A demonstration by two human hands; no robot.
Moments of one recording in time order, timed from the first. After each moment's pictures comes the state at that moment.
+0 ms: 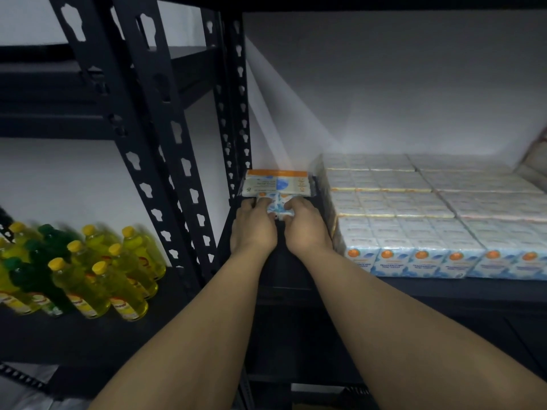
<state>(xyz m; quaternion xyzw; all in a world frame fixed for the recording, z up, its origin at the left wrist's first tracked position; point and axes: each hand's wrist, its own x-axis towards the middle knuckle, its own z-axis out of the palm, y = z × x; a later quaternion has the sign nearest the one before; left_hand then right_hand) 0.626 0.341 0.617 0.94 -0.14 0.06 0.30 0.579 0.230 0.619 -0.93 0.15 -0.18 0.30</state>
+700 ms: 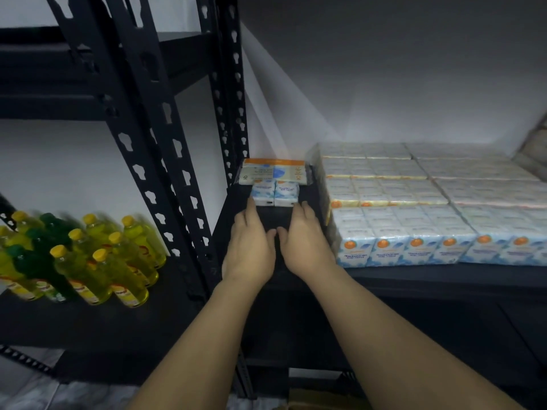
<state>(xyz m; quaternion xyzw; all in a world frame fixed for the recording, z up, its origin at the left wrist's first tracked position) 0.545 0.362 0.614 0.91 -0.14 0.07 0.37 0.521 0.248 0.616 -0.93 0.15 -0.14 0.30</state>
